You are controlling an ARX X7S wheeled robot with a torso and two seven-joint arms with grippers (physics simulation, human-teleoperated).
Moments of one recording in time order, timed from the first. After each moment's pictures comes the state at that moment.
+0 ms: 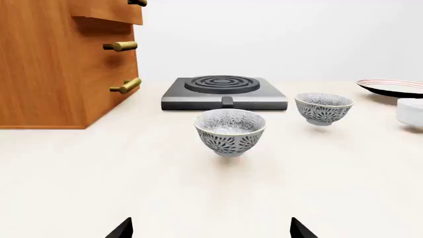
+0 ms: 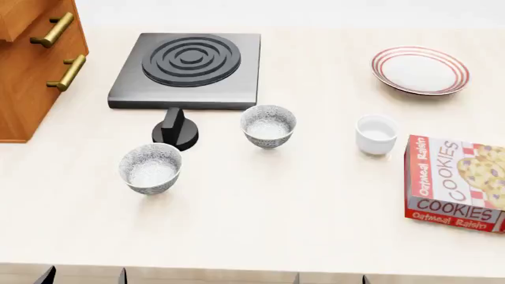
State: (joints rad) left arm 0.00 0.00 0.00 0.00 0.00 0.00 0.00; right arm 0.00 0.00 0.00 0.00 0.00 0.00 0.00
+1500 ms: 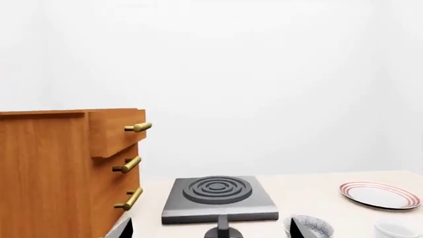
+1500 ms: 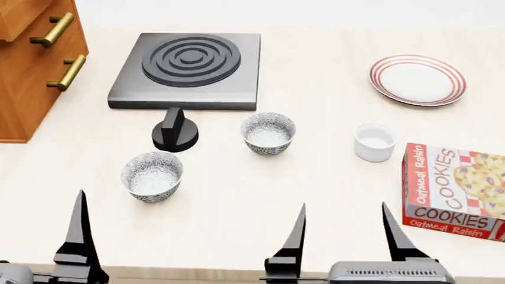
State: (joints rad) left arm -0.04 -0.17 0.08 0.64 -0.13 -0.36 -0.13; right arm 0.09 0.13 -0.13 -0.42 0.00 0.29 0.17
